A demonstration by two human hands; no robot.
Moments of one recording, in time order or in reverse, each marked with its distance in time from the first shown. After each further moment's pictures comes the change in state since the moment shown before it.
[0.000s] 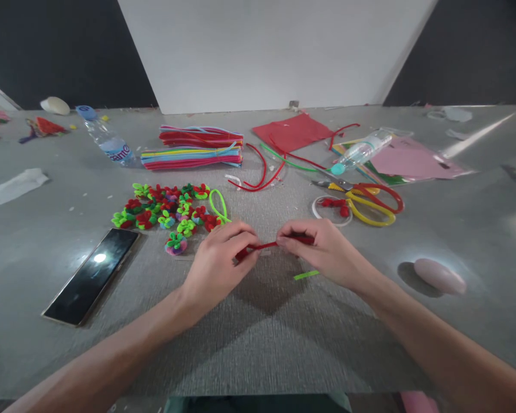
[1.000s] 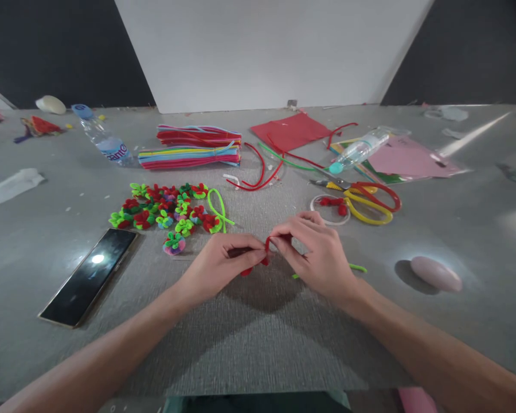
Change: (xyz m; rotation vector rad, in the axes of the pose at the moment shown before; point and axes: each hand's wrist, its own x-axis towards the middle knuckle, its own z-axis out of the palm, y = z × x) left_hand 0.008 0.003 -0.006 -0.665 -0.299 -0.364; right_hand -0.005 0.002 0.023 -0.342 0.335 -0.405
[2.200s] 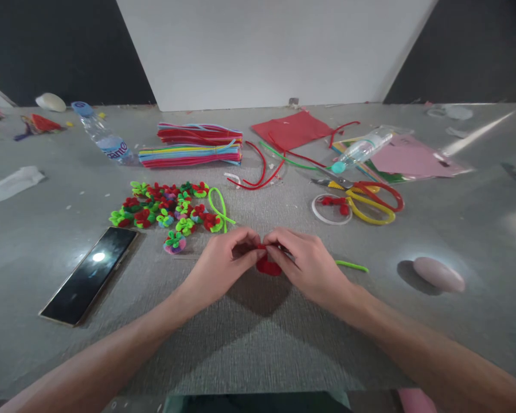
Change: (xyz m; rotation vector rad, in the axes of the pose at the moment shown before) left_hand 0.001 -0.009 0.008 0.073 0.117 0.024; right_hand -0.008 -0.004 0.011 0.144 -0.224 0.178
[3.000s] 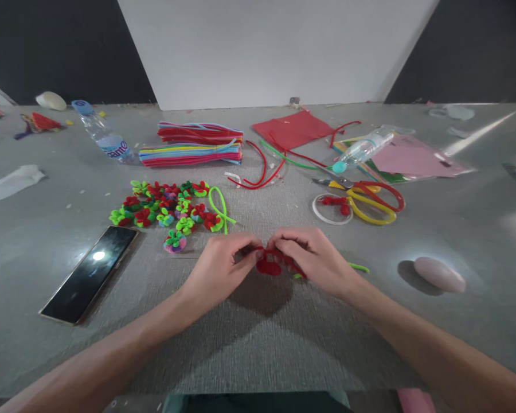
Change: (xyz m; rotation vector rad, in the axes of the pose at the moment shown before) left_hand -0.005 0.001 -0.002 0.308 0.013 0.165; right_hand 0.008 -0.004 -0.014 0.450 -0.162 0.382
